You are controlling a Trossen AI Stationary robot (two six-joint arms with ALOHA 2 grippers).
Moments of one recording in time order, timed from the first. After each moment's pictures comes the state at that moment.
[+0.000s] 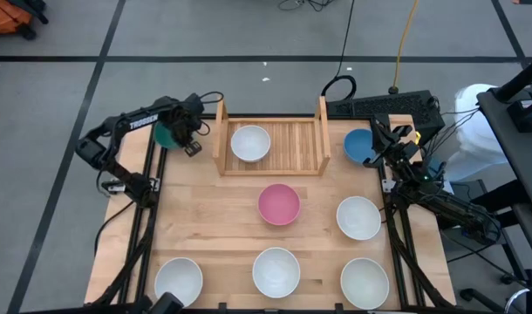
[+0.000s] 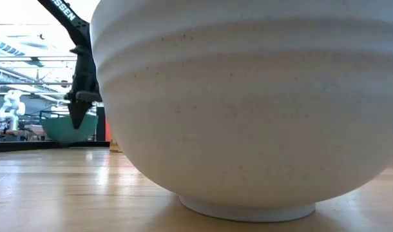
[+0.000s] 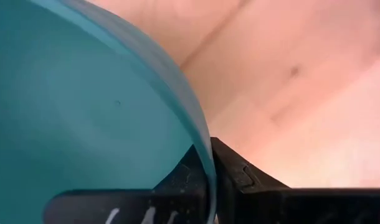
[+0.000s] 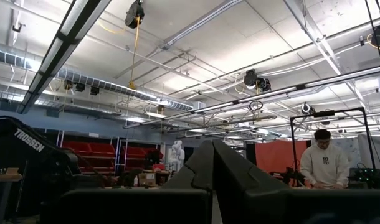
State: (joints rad) left arm 0.95 1.52 1.00 -1.07 -0.11 0.20; right arm -0.58 0.11 0.02 0.72 0.13 -0.13
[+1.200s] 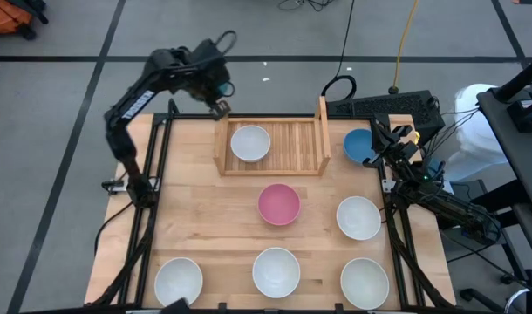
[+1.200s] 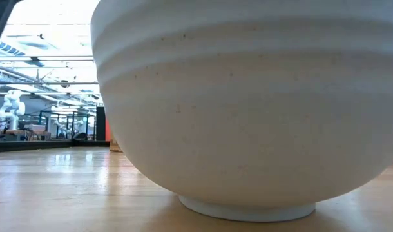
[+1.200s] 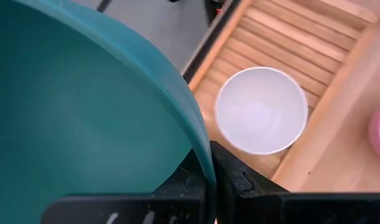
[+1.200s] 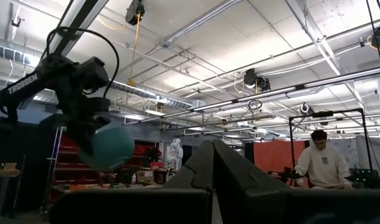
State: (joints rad) left arm 0.58 1.81 2.30 -1.57 -0.13 0.10; right arm -0.58 0.11 0.02 0.71 0.13 -0.14
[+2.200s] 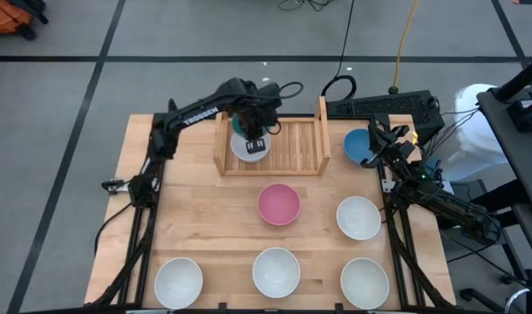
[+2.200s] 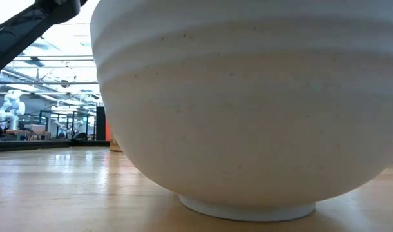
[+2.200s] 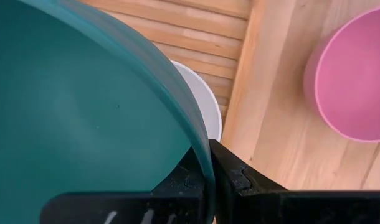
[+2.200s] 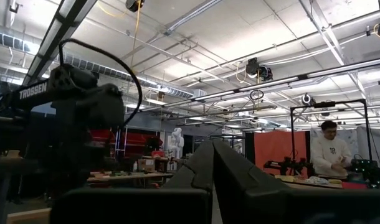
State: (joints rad) left arm 0.41 2.17 2.35 -1.57 0.07 0.20; right arm -0.58 0.11 0.02 0.66 0.13 -0.14
